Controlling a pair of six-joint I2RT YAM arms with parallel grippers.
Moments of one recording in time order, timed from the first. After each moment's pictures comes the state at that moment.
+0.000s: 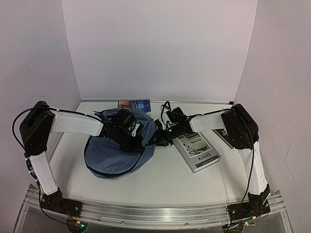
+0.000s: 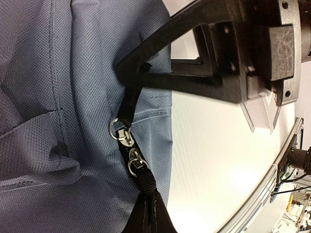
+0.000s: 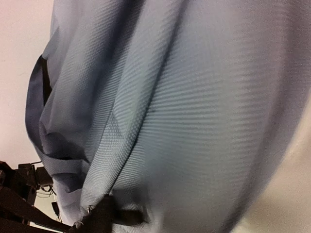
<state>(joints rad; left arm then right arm) -0.80 1.81 1.16 -0.32 0.31 -0.59 0.66 2.31 1.59 -0.15 -0.65 0.60</state>
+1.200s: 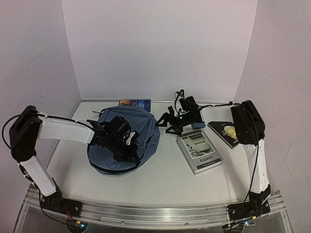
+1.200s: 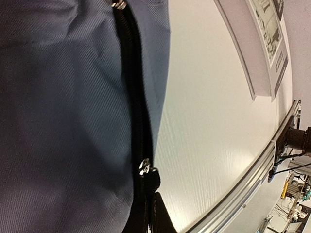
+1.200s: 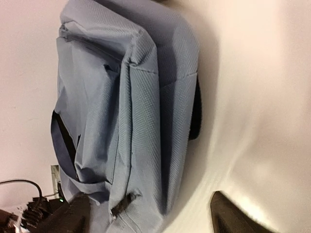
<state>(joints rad) -0.85 1.66 0.98 -0.34 0.34 -0.65 0.53 2.29 1.66 -0.18 -0.62 0.62</state>
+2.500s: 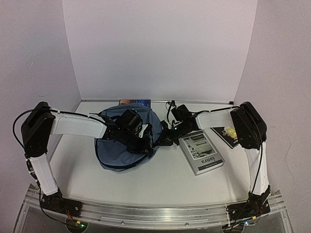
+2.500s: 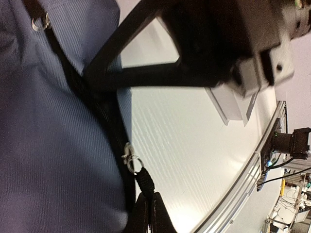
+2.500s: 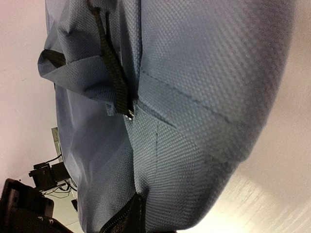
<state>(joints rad) -0.87 1.82 1.20 -0.28 0.37 -0.61 0.64 2.20 1.52 -0.29 -0.68 0.68</state>
